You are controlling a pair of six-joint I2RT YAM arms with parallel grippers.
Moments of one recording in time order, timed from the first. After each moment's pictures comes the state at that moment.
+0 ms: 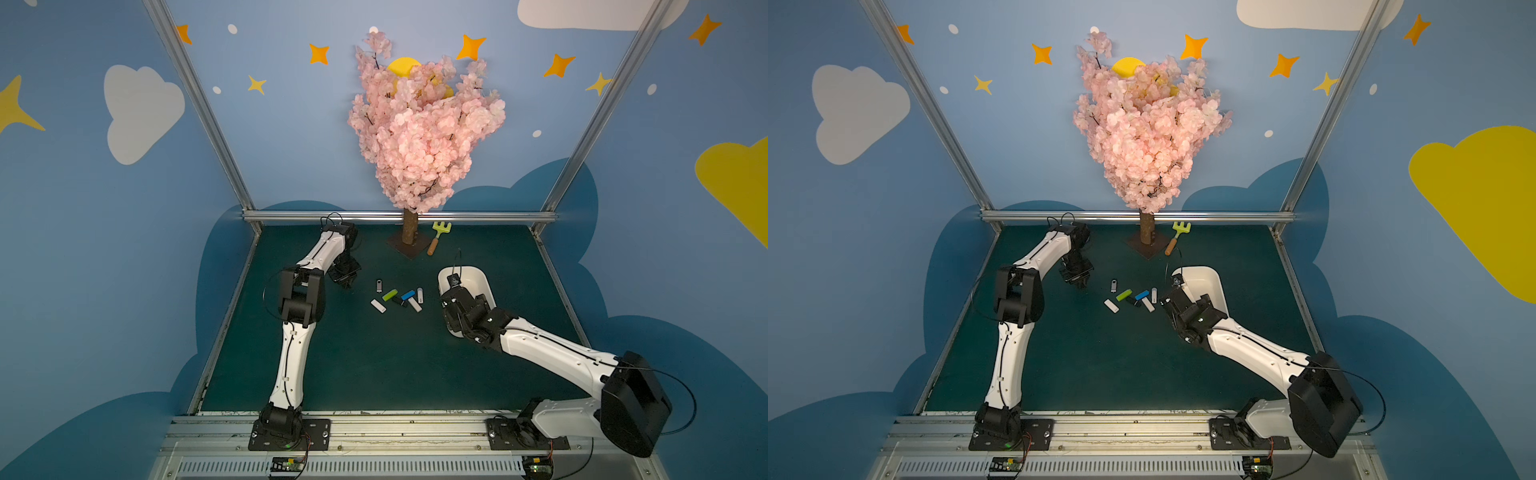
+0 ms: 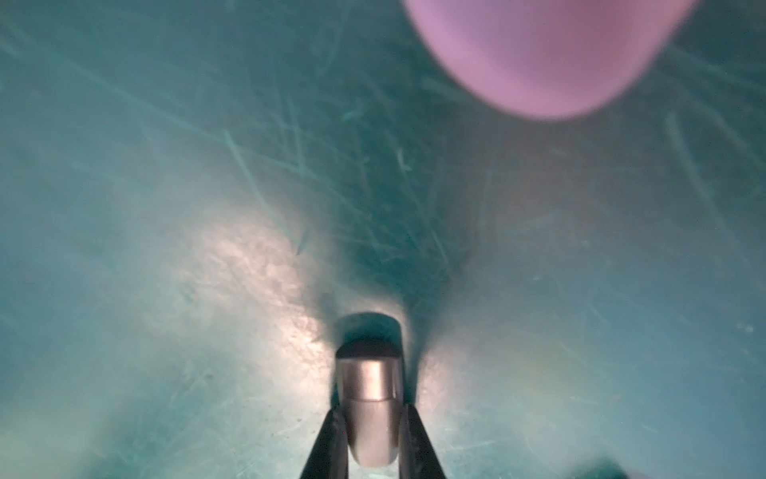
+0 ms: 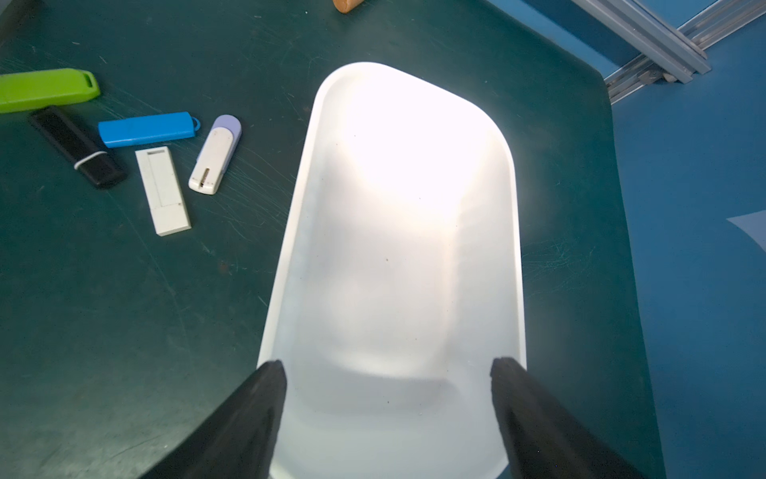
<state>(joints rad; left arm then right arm) -0.21 2.47 2.18 -1.30 0.02 -0.82 0.79 1.33 0.85 -0.49 0.63 0.21</state>
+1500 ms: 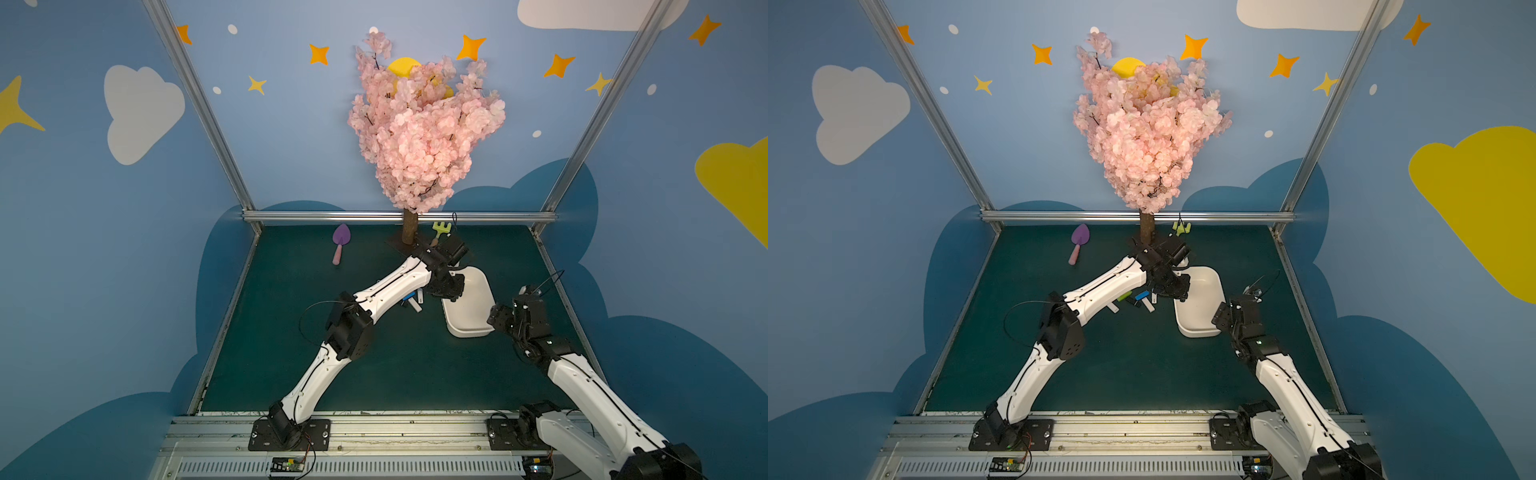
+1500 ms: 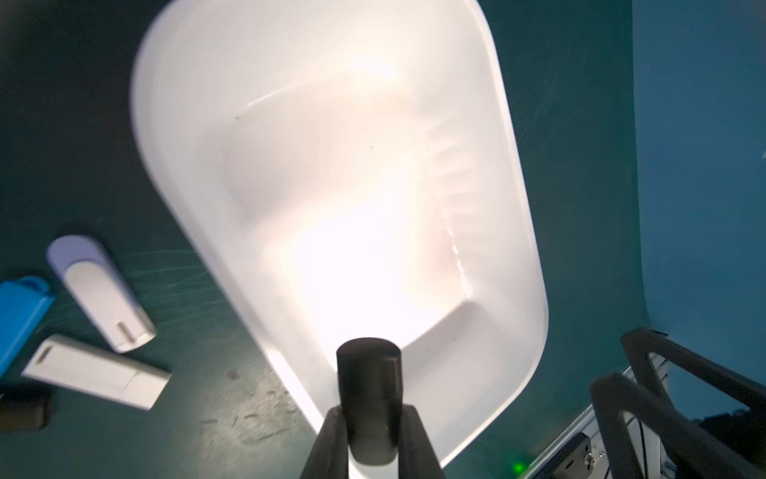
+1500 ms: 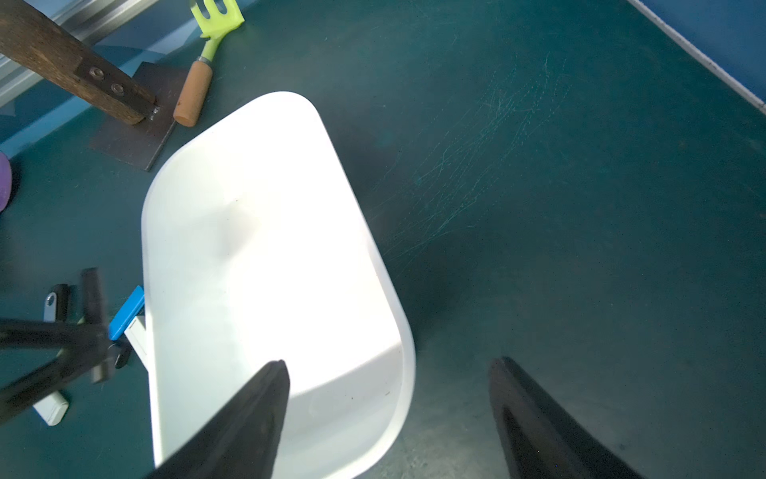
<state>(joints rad) -0.84 2.49 2.48 -1.11 0.23 -0.58 0.26 0.92 0.54 -0.37 0.22 0.57</state>
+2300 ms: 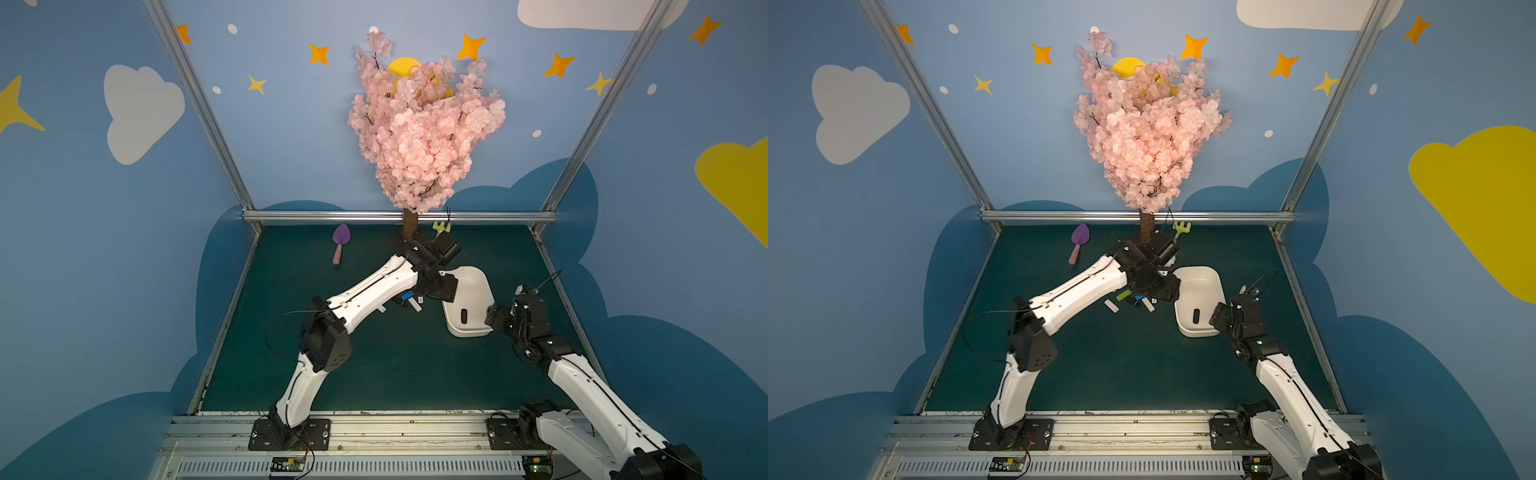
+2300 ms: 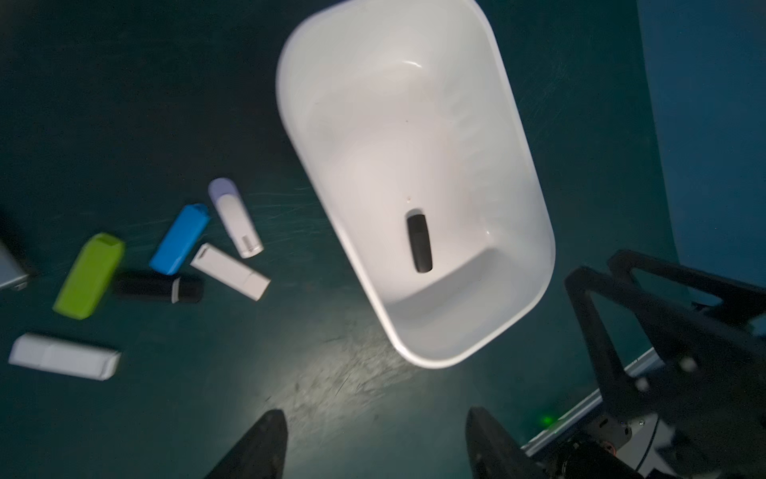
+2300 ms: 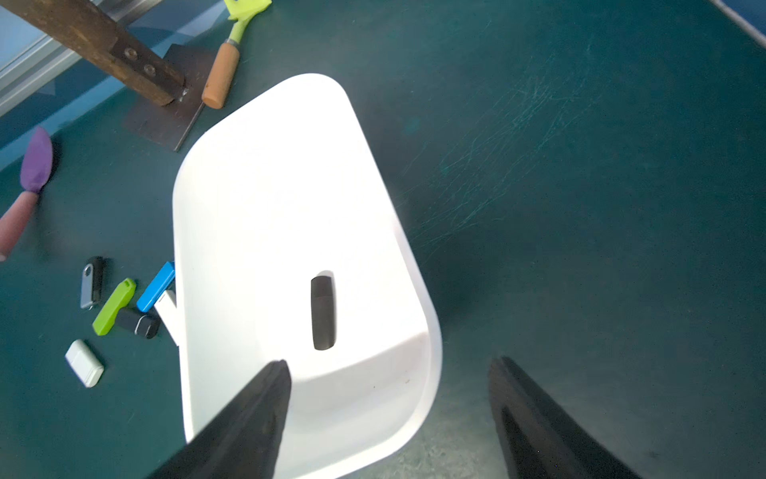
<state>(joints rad) -0.80 1.96 1.97 -1.10 0.08 -0.54 0.25 0.91 0.54 -0.37 0.13 0.54</state>
